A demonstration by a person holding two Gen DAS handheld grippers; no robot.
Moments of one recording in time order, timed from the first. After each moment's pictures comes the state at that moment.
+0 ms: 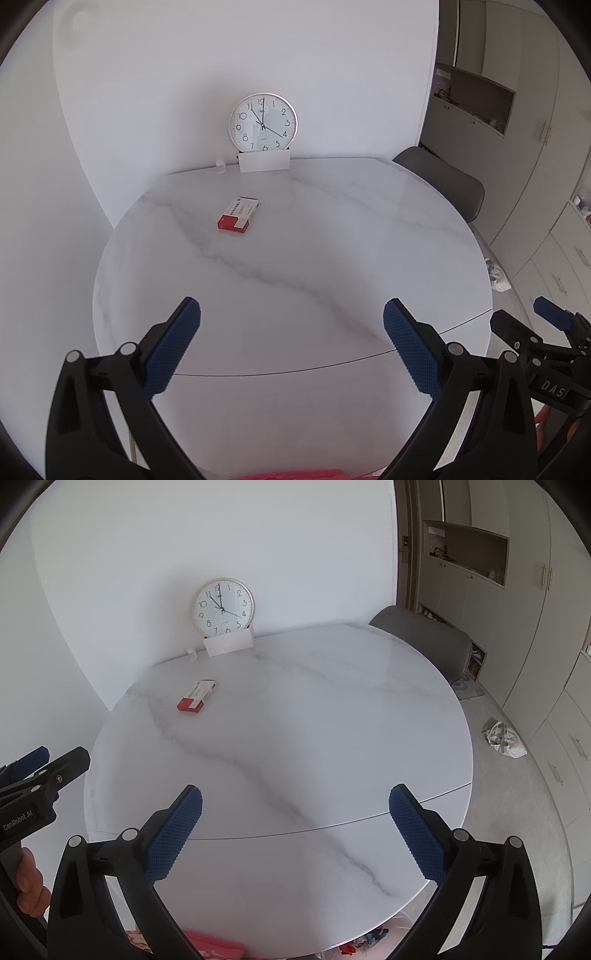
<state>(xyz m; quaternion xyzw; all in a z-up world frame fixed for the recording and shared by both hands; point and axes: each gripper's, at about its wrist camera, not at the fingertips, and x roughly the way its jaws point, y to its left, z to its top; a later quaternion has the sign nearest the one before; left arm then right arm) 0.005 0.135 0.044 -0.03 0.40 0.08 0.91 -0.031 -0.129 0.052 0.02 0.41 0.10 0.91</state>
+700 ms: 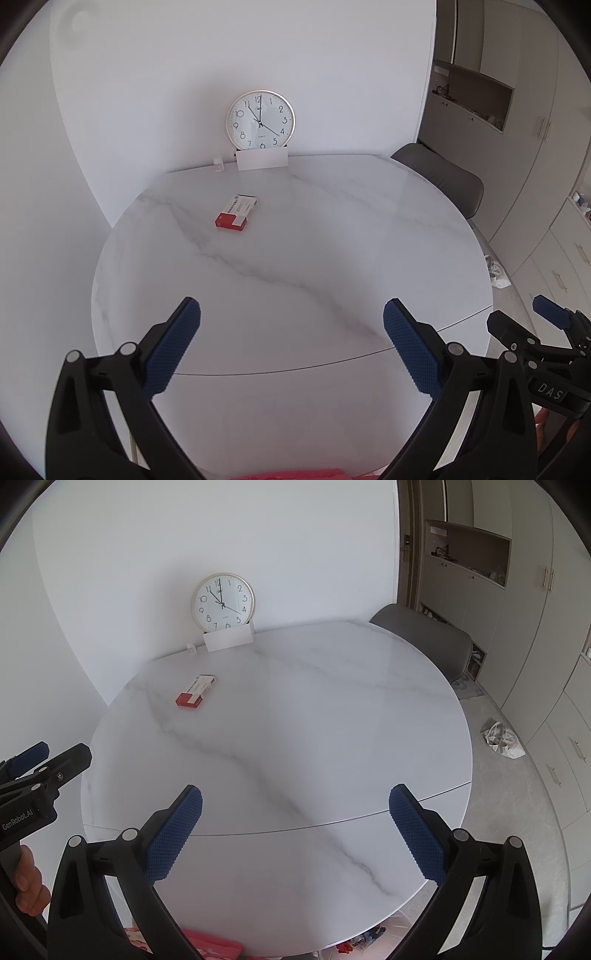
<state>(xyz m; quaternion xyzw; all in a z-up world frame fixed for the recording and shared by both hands) 0.001 0.132 0.040 -0.03 0.41 0.07 0.91 -0.032 -0.127 0.046 0.01 0.41 0.10 0.90</state>
